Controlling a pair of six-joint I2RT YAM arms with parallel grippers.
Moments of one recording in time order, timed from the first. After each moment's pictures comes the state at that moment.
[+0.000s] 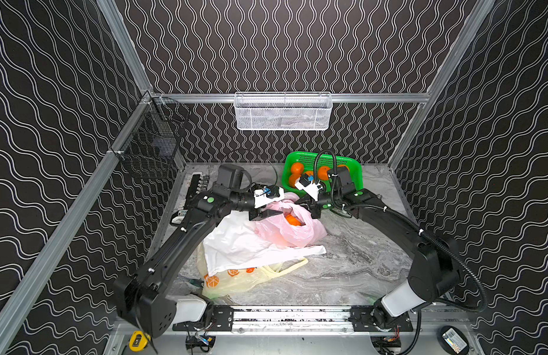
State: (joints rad) left arm -0.43 1.26 1.25 -0.59 0.72 0.82; right arm 0.48 1.59 1.28 -0.40 -0.80 -0.36
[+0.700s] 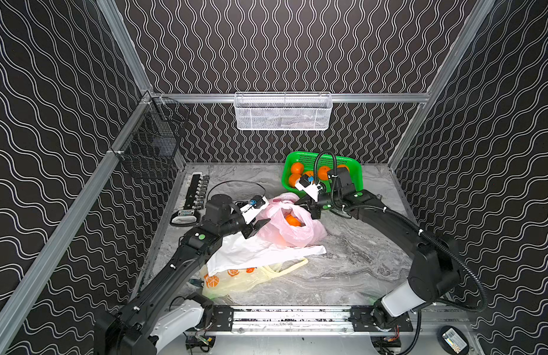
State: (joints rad) left arm -0.44 1.03 0.83 -0.25 0.43 0.40; right arm 0.48 1.59 1.26 -0.37 -0.81 -0.36
